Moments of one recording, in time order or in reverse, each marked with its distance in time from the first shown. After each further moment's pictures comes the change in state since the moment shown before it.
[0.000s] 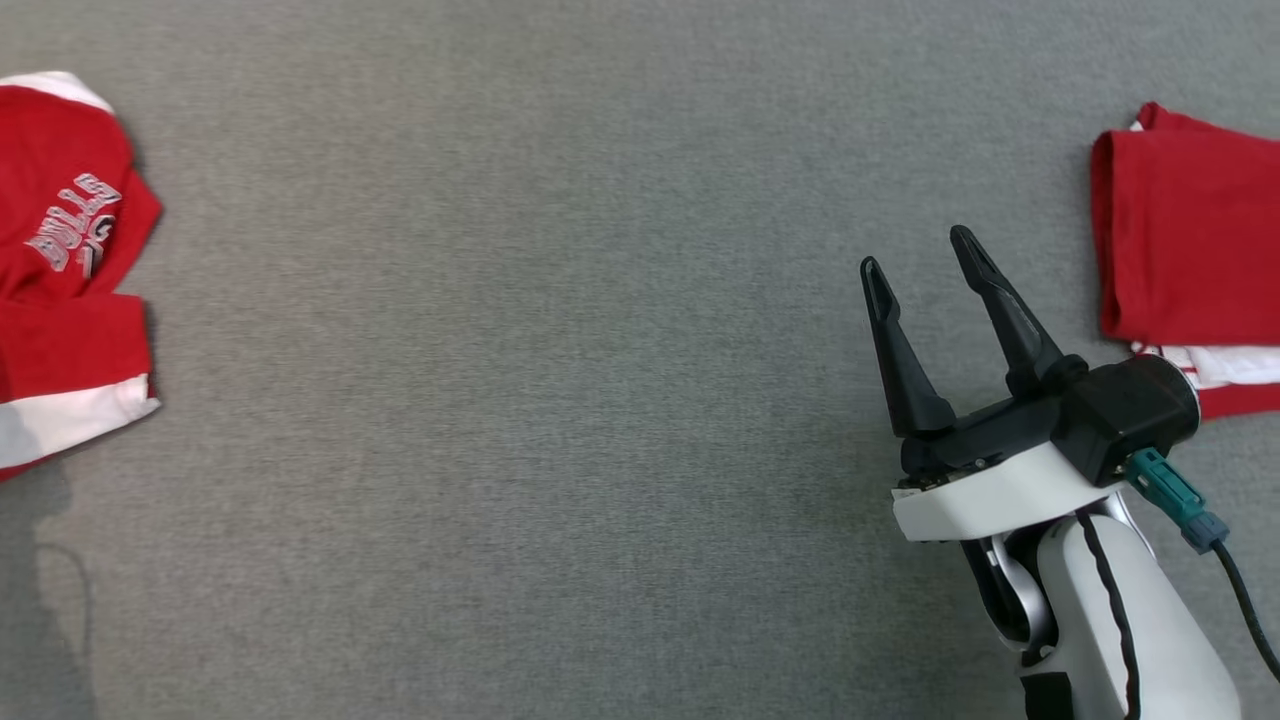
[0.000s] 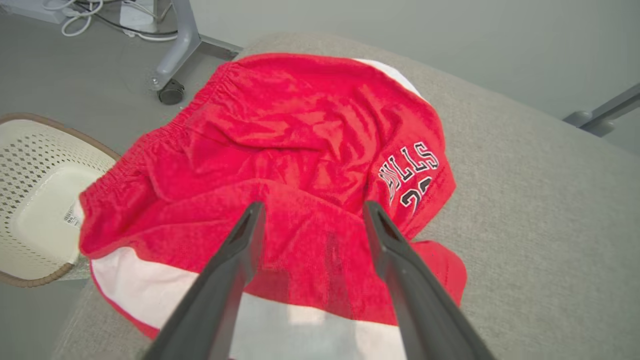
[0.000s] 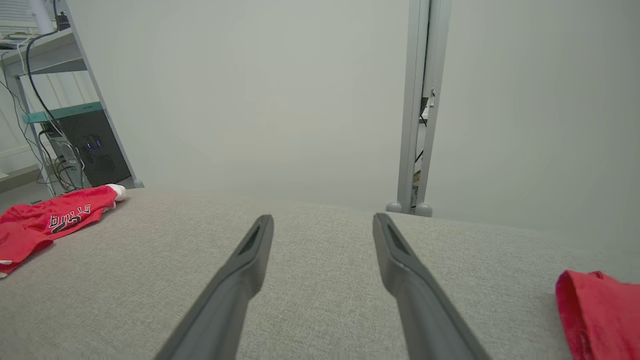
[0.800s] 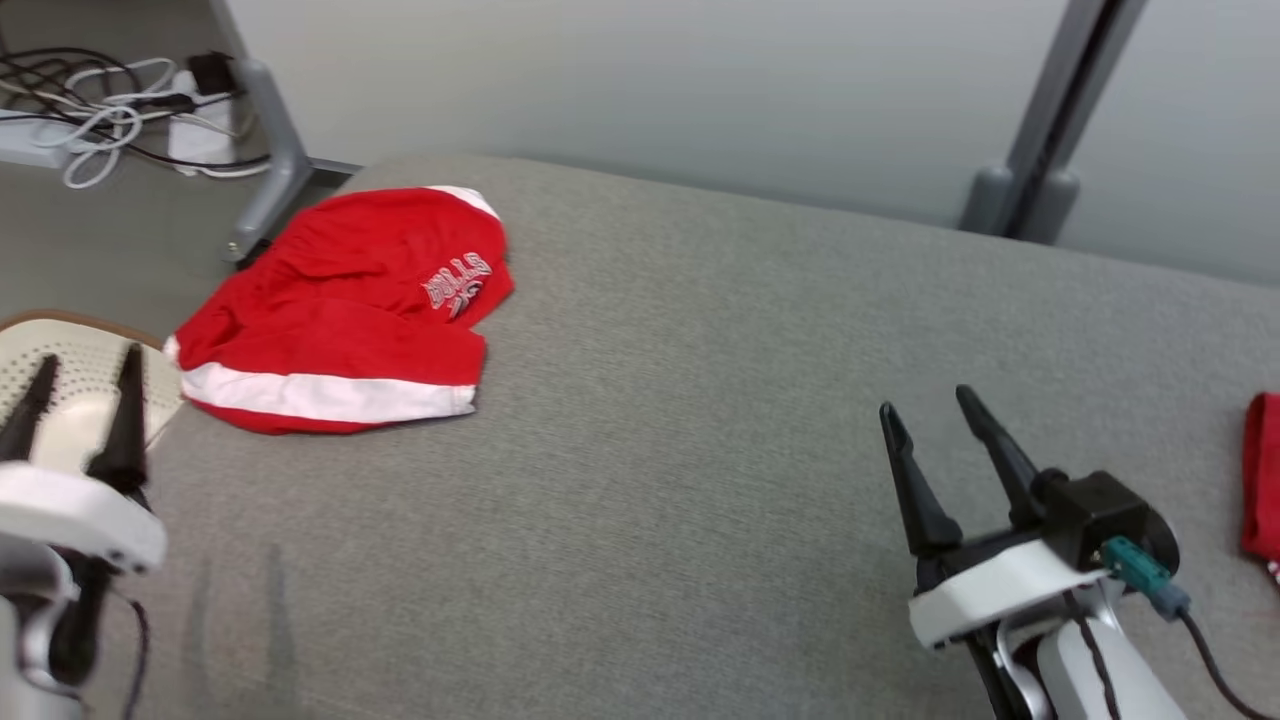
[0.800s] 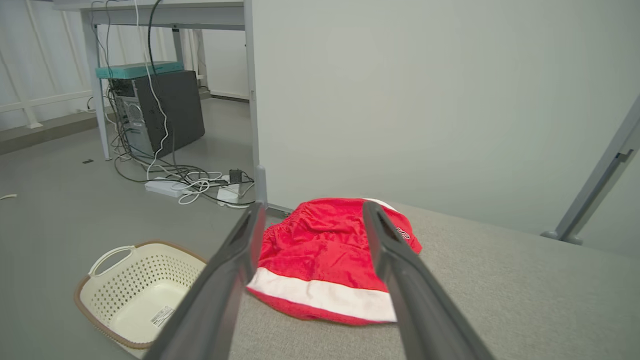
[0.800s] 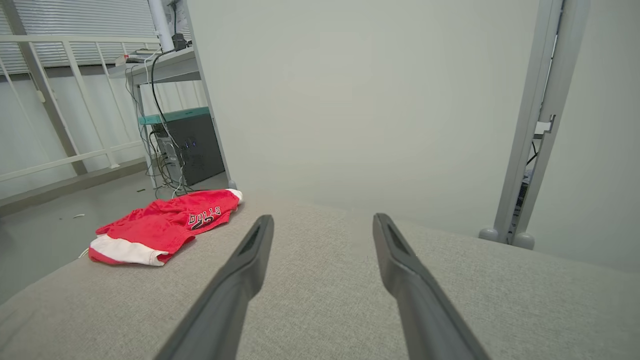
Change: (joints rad) left arm 0.409 -0.427 0.251 -0.459 0.552 0.002 -0.330; right arm 0.161 0.001 -0.029 0.181 0.059 0.000 -0.023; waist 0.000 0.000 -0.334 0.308
